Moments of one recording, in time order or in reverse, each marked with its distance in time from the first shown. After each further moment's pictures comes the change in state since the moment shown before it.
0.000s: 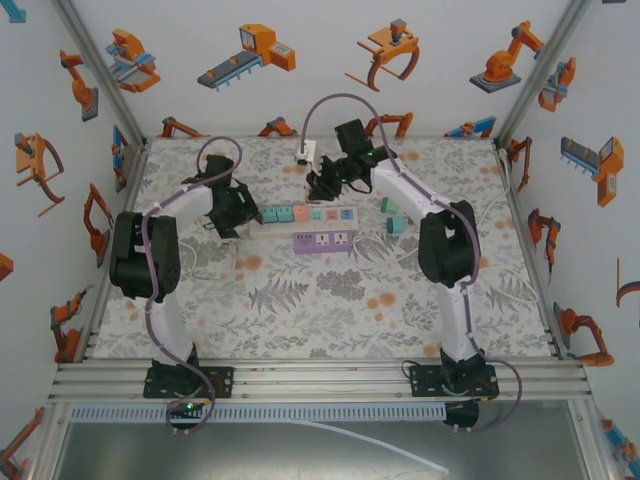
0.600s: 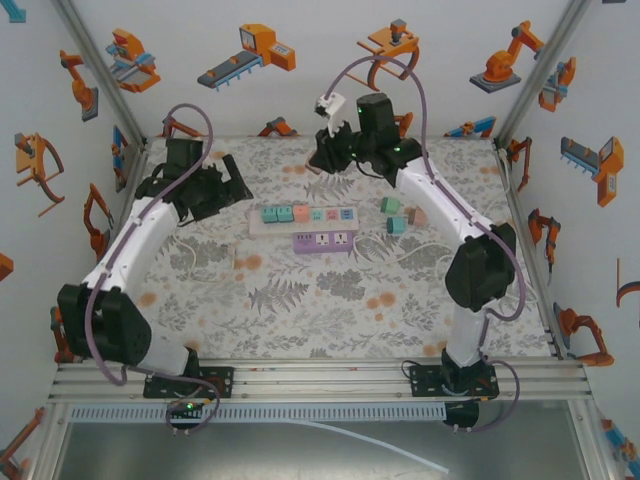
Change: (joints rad) left arm 0.001 -0.499 -0.025 -0.061 0.068 0.129; right arm 0.001 -0.281 -0.085 0.188 0.186 0.592
